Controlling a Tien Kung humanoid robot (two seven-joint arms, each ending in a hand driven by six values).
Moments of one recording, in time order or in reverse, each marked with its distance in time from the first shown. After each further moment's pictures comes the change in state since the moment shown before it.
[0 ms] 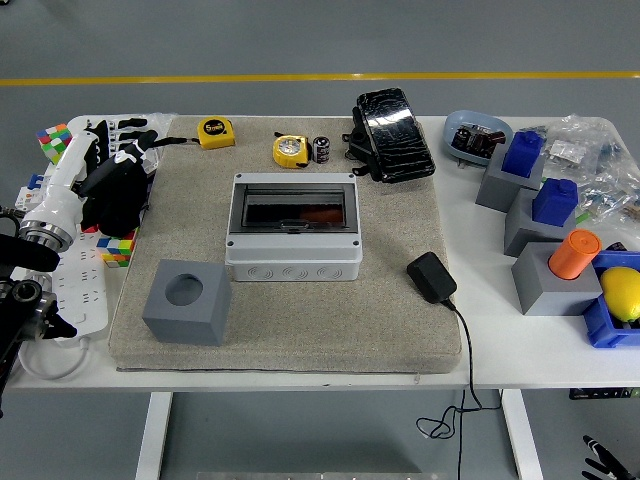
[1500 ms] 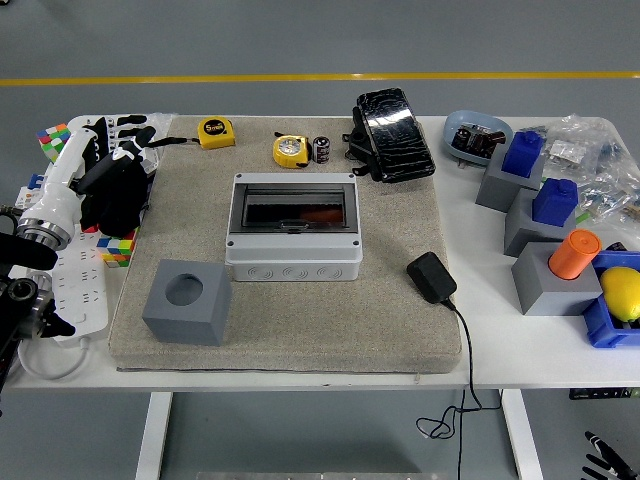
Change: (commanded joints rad) left arm 0.007 0.004 -0.014 -0.012 -0.010 -0.012 0.004; right arm -0.002 -0.007 0.044 0.000 -0.027 0.020 -0.009
